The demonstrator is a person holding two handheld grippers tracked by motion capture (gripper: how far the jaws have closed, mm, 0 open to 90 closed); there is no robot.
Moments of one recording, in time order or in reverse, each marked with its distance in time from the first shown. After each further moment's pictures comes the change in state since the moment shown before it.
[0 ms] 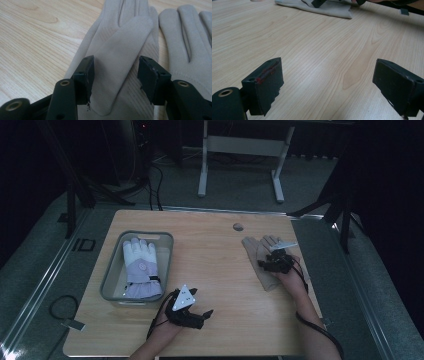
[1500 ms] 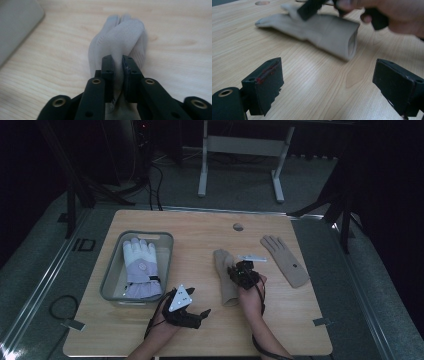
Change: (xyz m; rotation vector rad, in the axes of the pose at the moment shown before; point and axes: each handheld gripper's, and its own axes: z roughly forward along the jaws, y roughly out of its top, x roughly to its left) left arm 0.004 -0.002 -0.007 -0.022 0.012 0.006; right arm 0.164 0.024 -0.009 -0.072 -0.049 0.301
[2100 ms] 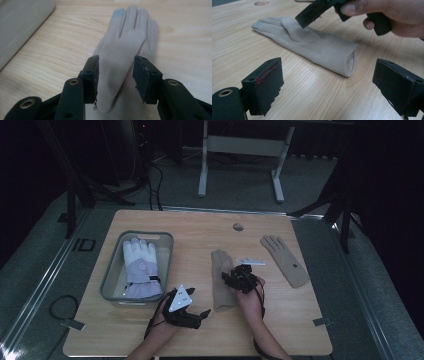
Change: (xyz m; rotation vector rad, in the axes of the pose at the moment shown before) left arm 0.001 -0.002 0.001 -0.008 -0.006 0.004; right arm -0.001 -0.006 -0.004 -0.007 0.075 -0.037
